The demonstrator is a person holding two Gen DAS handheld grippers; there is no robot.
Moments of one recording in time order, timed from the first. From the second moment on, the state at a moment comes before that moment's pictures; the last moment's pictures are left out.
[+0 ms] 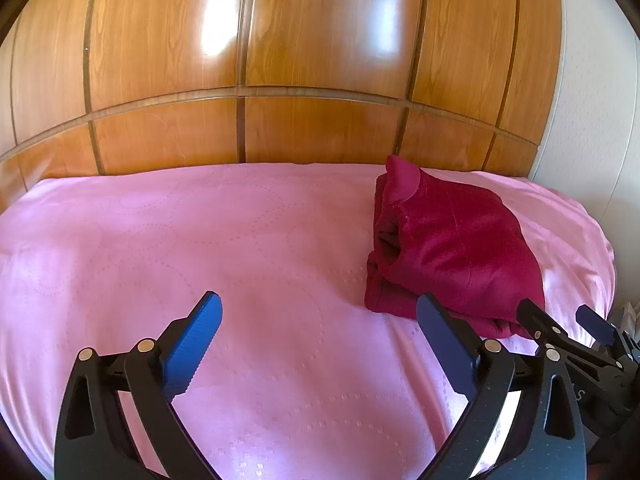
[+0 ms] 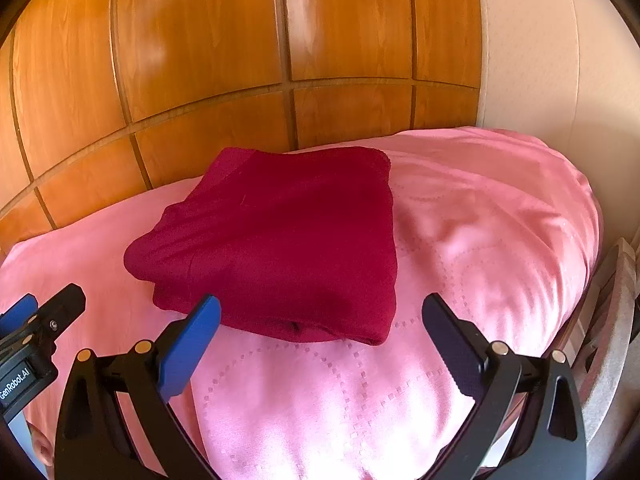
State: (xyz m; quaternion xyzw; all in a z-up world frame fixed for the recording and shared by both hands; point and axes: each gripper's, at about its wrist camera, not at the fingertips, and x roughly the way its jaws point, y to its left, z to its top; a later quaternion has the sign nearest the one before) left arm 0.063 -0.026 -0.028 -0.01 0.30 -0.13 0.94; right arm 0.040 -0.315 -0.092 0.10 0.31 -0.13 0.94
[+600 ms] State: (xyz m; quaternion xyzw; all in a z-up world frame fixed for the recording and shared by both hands) left arm 0.061 -0.026 -0.026 -0.01 0.30 -0.13 0.94; right arm 0.042 -0.311 -0.092 0.10 0.32 -0.12 0.93
